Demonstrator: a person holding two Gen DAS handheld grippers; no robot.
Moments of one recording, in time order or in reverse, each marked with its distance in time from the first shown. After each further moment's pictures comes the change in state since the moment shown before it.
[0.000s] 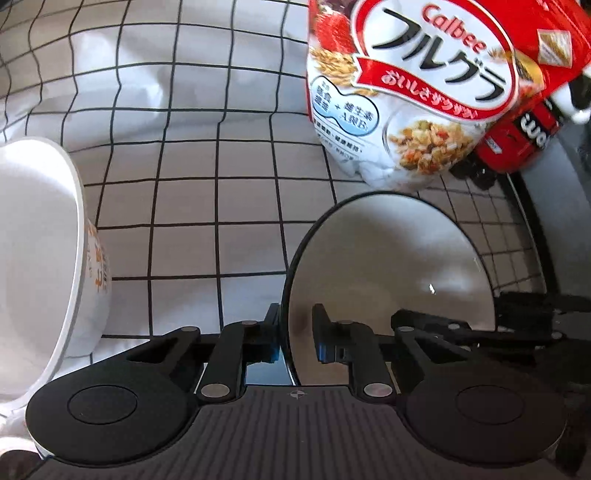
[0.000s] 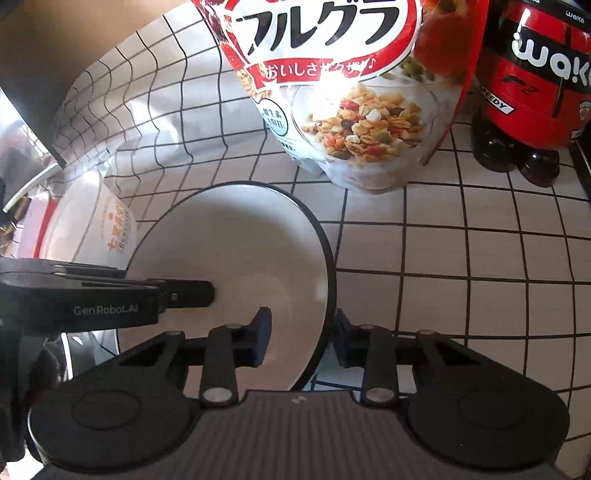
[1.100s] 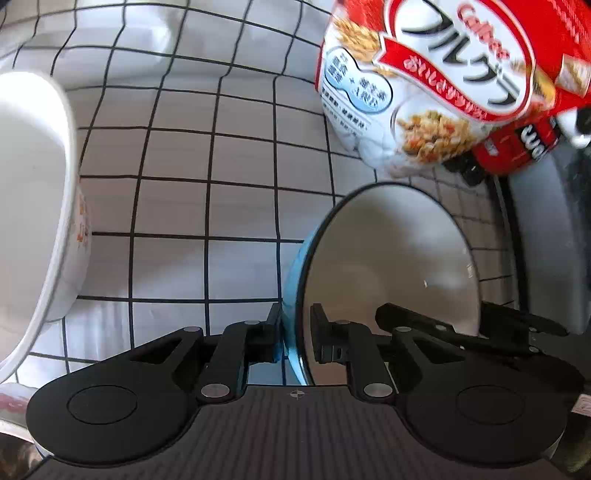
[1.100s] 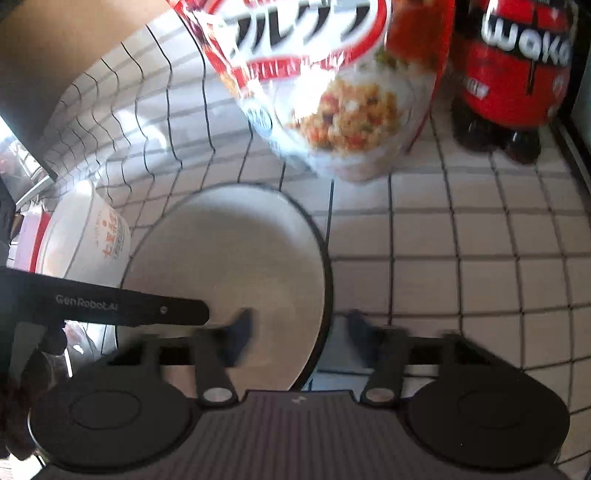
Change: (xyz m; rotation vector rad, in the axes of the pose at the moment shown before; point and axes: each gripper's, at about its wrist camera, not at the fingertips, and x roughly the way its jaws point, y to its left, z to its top) left arm 0.010 0.015 0.002 -0.115 0.142 -0.117; right arm 0.000 -0.004 -0.006 0.075 -0.001 -0.008
